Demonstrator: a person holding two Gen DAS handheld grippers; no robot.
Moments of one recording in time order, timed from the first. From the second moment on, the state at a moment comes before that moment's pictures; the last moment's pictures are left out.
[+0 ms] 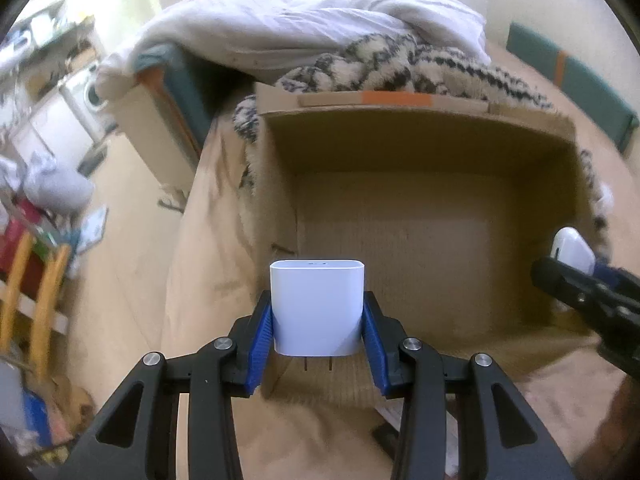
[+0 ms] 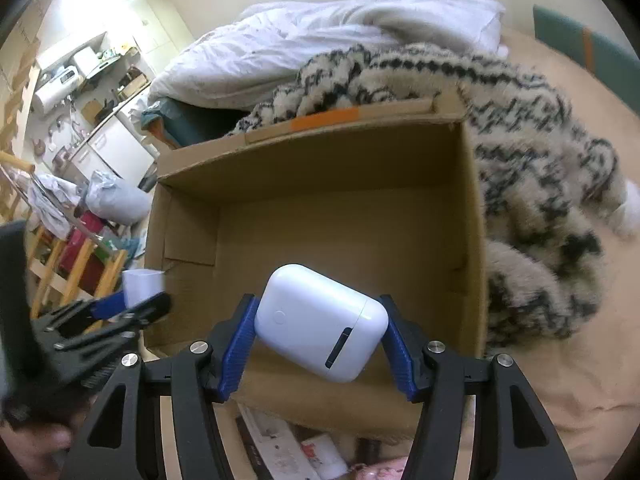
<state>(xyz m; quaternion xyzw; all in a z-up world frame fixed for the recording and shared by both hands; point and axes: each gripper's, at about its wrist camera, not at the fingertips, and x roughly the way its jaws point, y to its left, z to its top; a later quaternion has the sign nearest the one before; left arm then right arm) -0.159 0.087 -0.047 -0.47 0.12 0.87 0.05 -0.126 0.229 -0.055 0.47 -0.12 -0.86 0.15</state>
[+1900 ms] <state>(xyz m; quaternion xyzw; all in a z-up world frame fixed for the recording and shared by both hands) -0.104 0.041 -0.007 -0.45 0.09 0.89 0.05 -0.059 0.258 -0.019 0.40 -0.16 -0.89 0.13</state>
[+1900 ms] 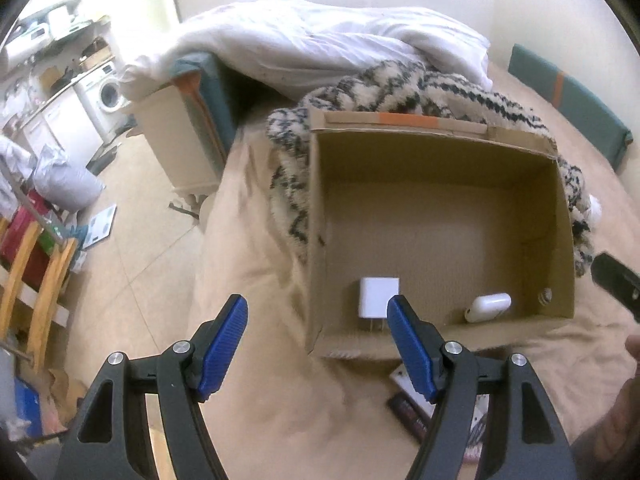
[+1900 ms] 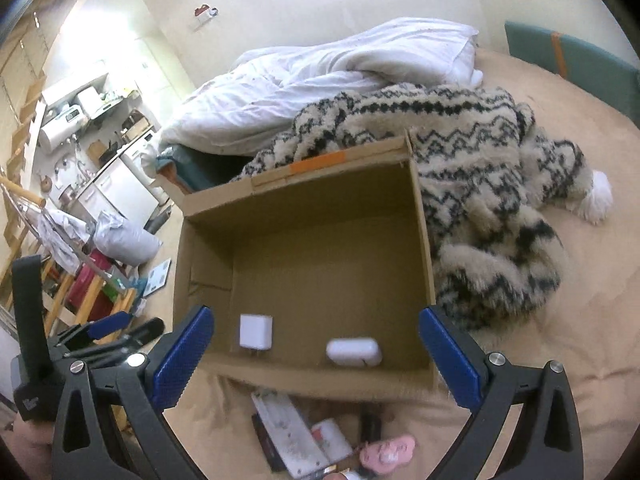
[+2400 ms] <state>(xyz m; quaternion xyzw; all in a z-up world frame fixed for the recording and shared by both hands) -0.079 0.011 -0.032 -0.47 0.06 0.88 0.05 -0.028 0.282 -0.058 0.48 -0.21 -0.85 0.08</state>
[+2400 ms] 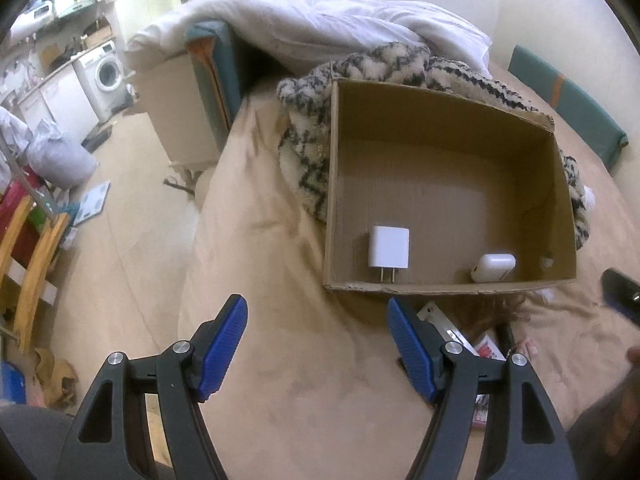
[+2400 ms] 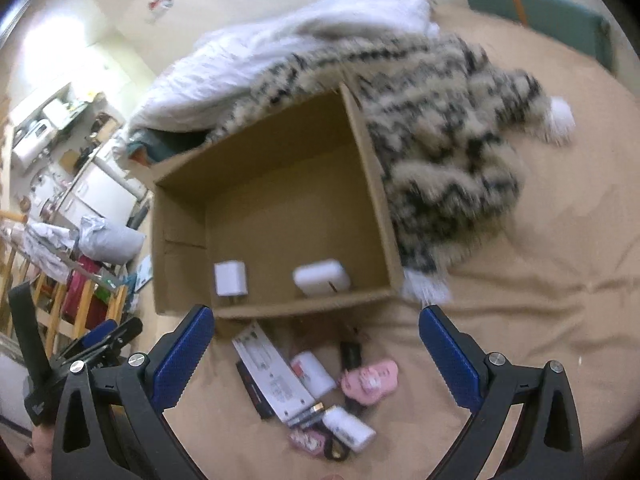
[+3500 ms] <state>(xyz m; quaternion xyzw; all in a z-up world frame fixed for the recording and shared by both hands) -0.098 -0.012 -0.034 -0.50 0.01 0.87 0.02 -0.030 0.257 -0.150 0.63 -0.18 -0.76 0.04</state>
